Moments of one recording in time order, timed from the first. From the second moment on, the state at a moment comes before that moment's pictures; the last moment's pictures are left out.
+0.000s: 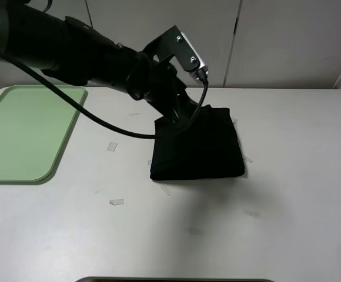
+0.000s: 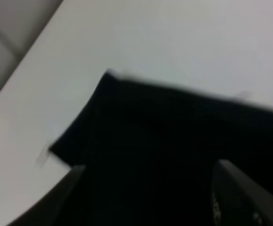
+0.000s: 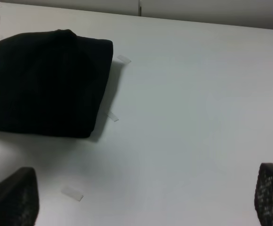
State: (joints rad) left arm -0.63 1.84 -1.14 -1.23 0.09 1.72; right arm 0.23 -0.01 -0.49 -0.06 1.03 0.03
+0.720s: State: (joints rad) left arm -0.62 1.89 -1.13 -1.22 0.04 1.55; right arm 0.23 -0.01 -0.49 -0.05 1.03 0.03
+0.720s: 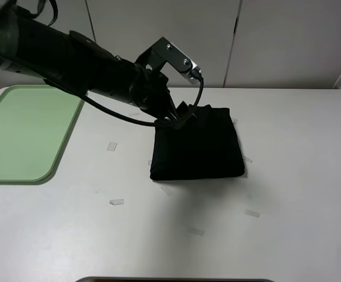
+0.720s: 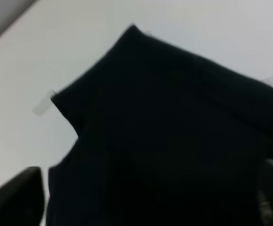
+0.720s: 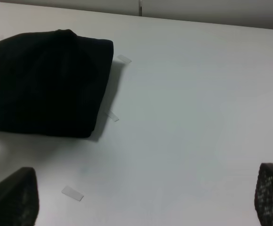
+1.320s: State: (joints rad) left arm -0.68 2.02 -1.17 -1.22 -0.04 1.43; right arm 0.23 -0.01 -0.49 -0.04 1.03 0.03
